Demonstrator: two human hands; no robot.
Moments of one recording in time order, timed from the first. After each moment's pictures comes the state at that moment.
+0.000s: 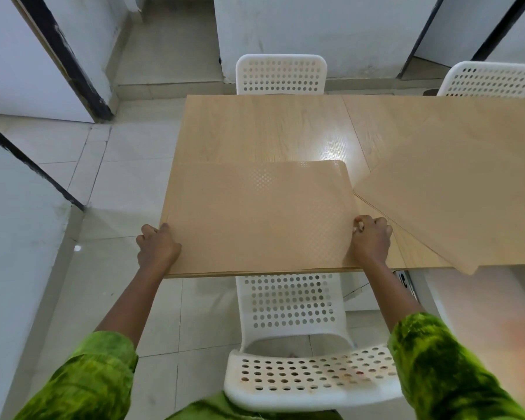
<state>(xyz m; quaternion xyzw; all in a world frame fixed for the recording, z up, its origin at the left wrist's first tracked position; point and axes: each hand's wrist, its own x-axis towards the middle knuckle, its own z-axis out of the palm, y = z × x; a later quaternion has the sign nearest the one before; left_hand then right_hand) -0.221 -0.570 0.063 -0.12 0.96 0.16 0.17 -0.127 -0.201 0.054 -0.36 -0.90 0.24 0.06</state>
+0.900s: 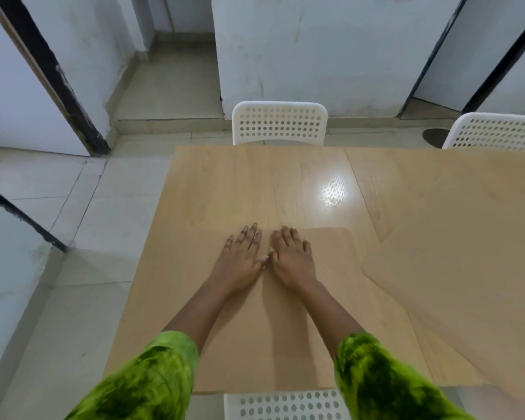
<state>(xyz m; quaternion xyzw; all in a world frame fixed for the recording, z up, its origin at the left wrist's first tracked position) -0.339 -0.398 0.037 0.27 0.95 0.05 0.14 -0.301 -0.260 0.045 -0.09 -0.98 0.17 -0.09</state>
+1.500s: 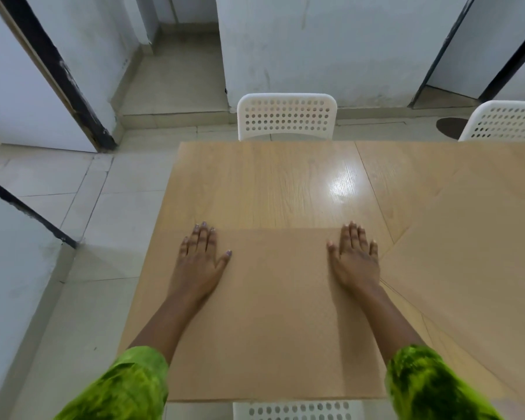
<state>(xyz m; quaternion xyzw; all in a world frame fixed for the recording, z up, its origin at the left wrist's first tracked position) -0.351 -0.471 0.021 0.12 0.99 0.04 0.07 -0.282 -0.174 0.035 -0.22 -0.96 0.12 -0.10</state>
